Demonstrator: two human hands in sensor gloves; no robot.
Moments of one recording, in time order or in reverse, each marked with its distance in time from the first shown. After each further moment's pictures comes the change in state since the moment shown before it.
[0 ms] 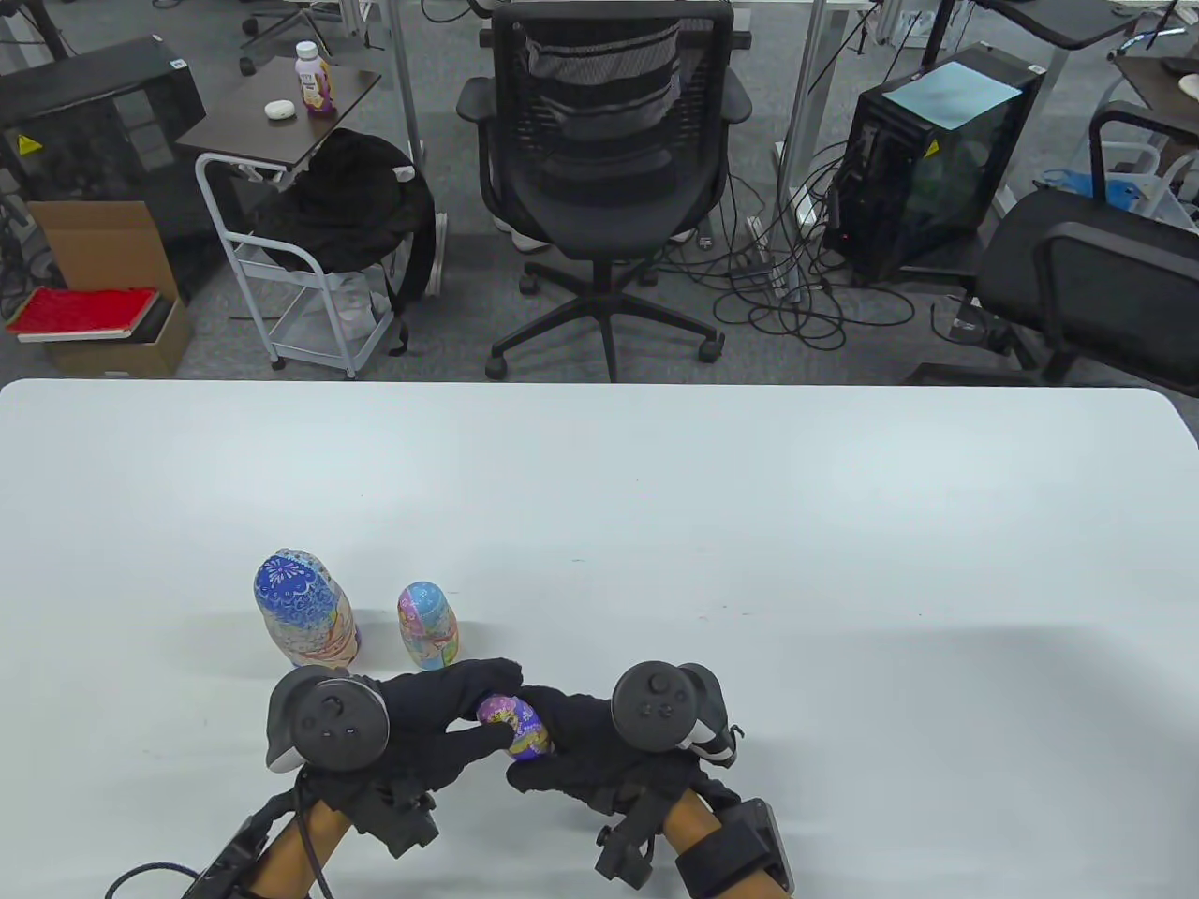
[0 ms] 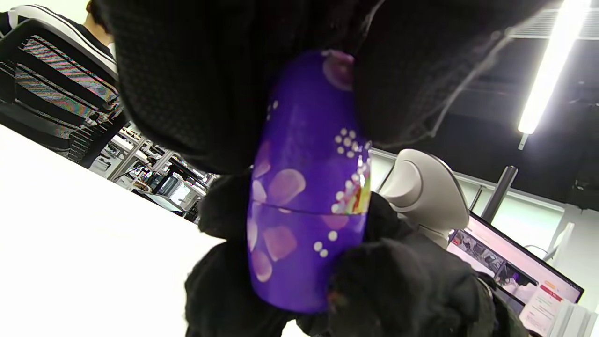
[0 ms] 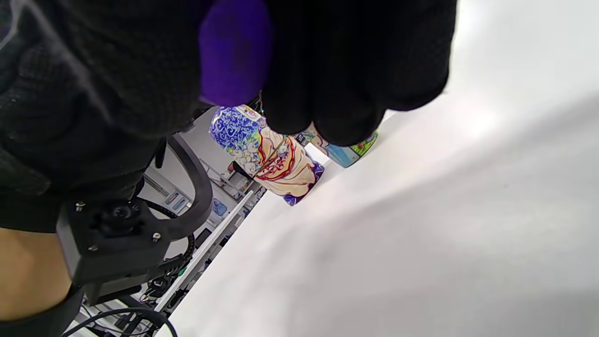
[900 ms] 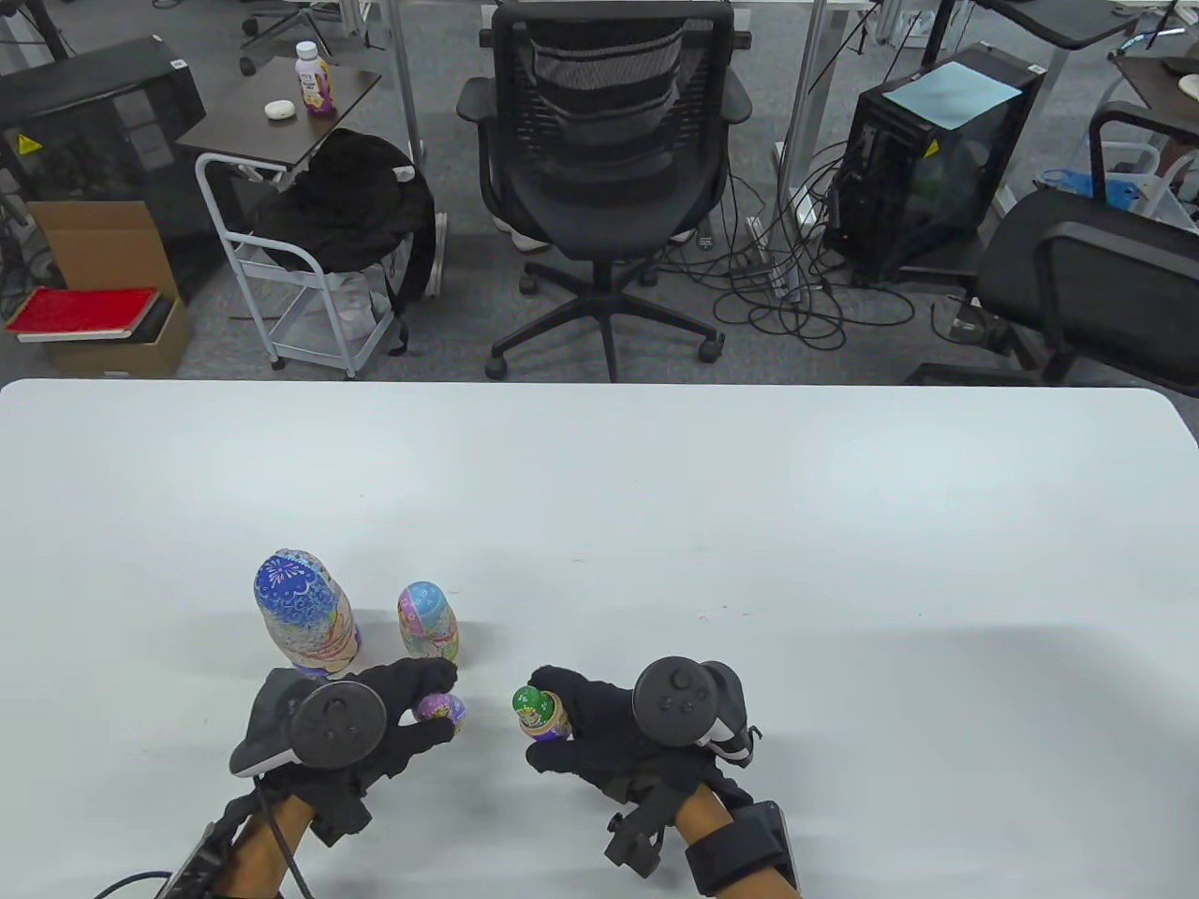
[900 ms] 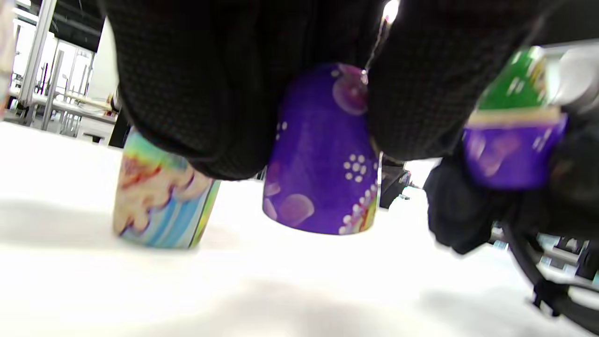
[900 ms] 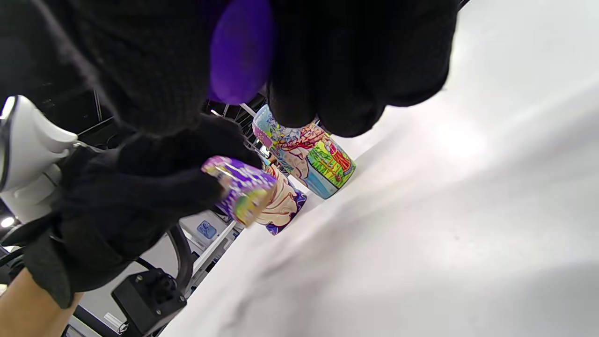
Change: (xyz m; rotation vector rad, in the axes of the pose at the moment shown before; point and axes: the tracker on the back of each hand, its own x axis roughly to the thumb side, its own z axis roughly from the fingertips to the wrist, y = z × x) left_hand -0.044 -0.002 0.025 -0.177 0.236 -0.392; right_hand -0.013 -0.012 0.006 -0.093 0.025 0.027
